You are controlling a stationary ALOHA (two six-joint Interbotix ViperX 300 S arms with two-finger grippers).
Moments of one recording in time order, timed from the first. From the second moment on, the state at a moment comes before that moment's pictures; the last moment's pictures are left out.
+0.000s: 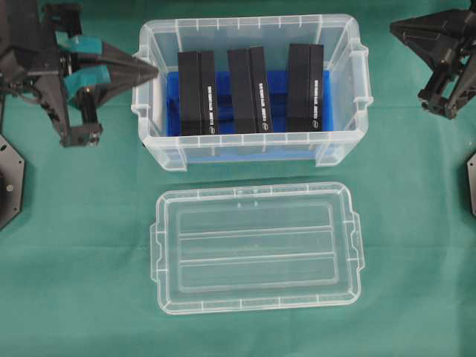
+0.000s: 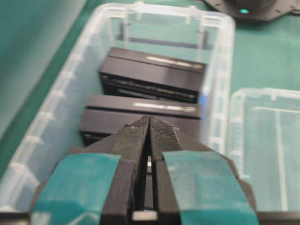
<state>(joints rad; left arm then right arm) 0.21 -0.64 0.83 0.03 0.08 0.00 -0.29 -0.80 0.95 -1.07 0.27 1.10</state>
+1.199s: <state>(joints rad) 0.11 -0.67 0.85 0.03 0.09 -0.02 -0.08 -0.79 0.97 -1.00 0.28 1.10</state>
